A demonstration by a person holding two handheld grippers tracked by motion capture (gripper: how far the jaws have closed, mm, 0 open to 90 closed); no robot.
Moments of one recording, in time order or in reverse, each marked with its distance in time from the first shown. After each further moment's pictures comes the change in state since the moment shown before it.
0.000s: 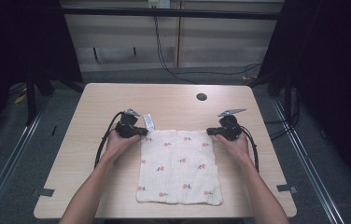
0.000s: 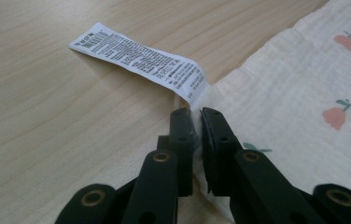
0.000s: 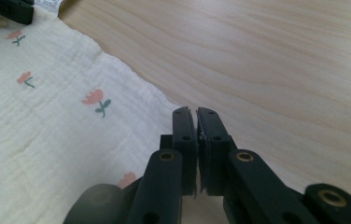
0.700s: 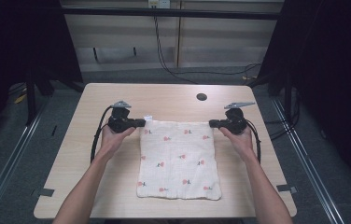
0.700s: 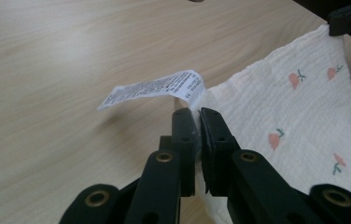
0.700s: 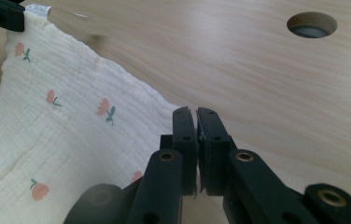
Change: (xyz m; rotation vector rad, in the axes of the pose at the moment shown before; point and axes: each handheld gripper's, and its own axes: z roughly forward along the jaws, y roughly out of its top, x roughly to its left) left arm -0.004 0.017 -0.047 -0.175 -0.032 -0.038; right arm -0.005 0.020 -0.024 -0.101 0.031 0.018
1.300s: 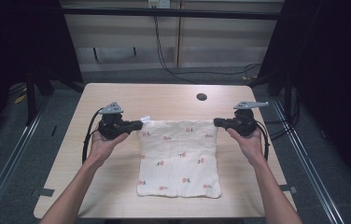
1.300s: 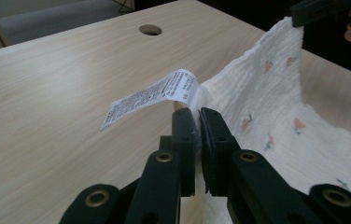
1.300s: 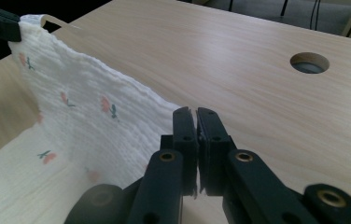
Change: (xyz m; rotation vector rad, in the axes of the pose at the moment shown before) left arm -0.040 -0.002 -0.056 -0.073 -0.078 0.132; right arm 0.027 0.006 -0.052 -0.093 0.032 -0.048
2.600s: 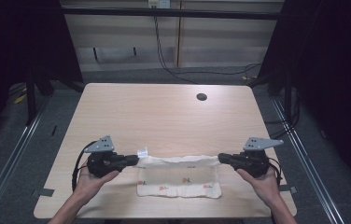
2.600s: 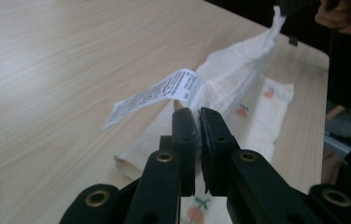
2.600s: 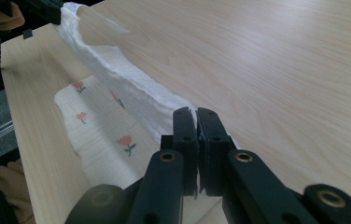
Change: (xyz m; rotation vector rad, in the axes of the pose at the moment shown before) left arm -0.068 -0.059 -0.045 0.052 -0.118 0.054; right arm 0.073 -0.067 -0.065 0.027 0.106 -0.104
